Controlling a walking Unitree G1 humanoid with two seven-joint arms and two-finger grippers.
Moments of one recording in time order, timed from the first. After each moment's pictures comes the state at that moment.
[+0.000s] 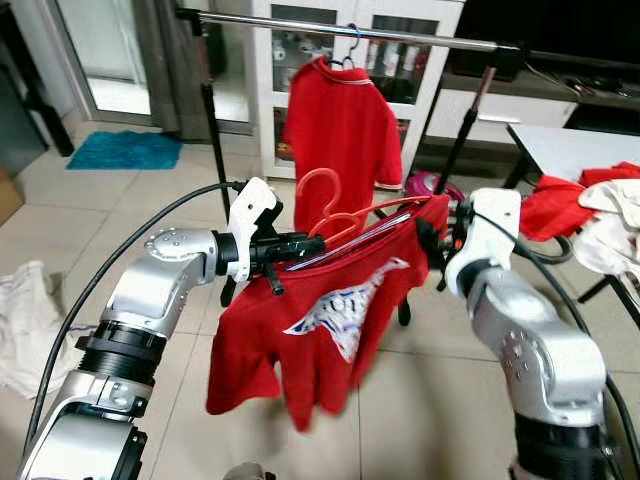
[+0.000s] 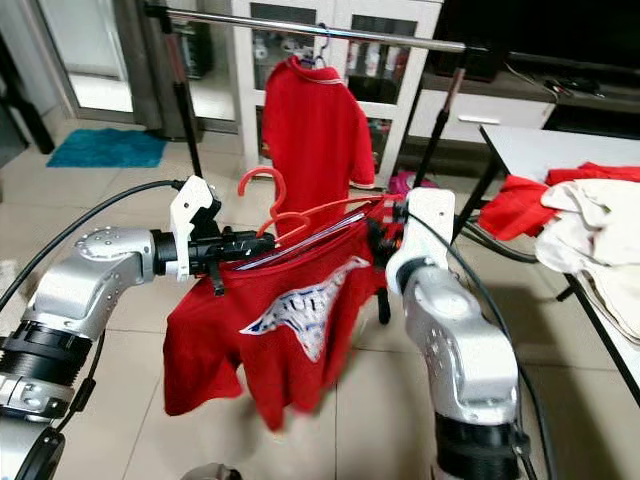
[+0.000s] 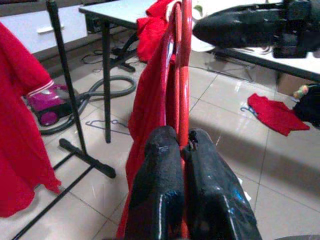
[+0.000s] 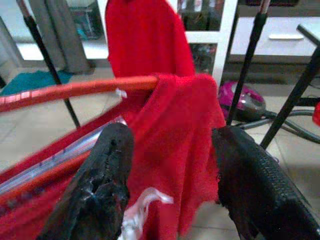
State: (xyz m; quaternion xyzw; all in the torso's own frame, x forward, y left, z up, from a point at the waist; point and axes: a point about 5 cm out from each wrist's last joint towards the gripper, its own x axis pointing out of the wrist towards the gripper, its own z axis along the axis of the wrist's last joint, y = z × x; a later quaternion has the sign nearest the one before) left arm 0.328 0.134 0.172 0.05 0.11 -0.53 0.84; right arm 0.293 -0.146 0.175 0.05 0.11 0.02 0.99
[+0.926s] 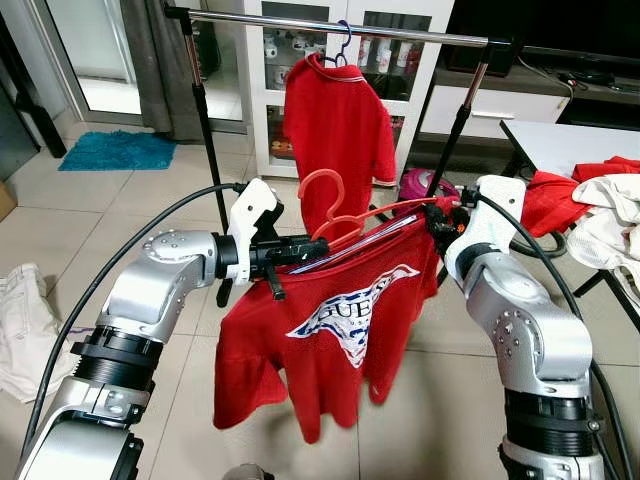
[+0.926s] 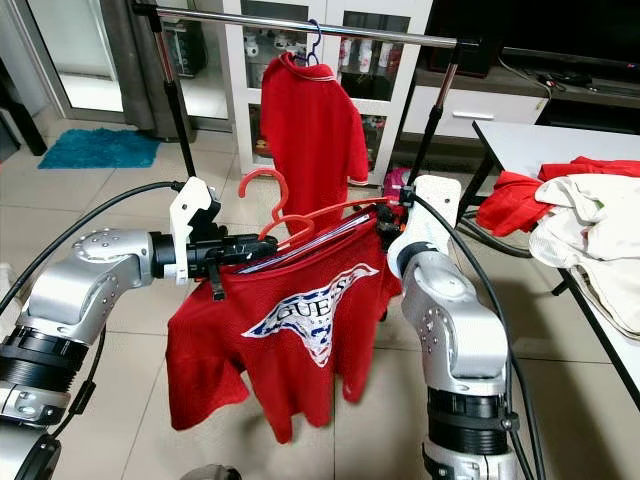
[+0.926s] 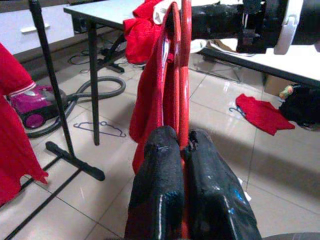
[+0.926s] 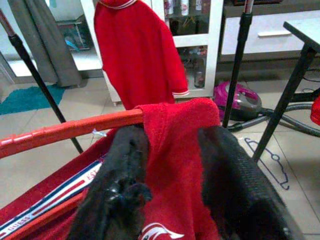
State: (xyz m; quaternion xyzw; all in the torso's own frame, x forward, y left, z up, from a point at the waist) left arm 0.322 0.133 0.173 0.05 0.12 -0.54 0.83; right arm 0.309 -0.150 0.174 0.07 0.11 0.00 0.99
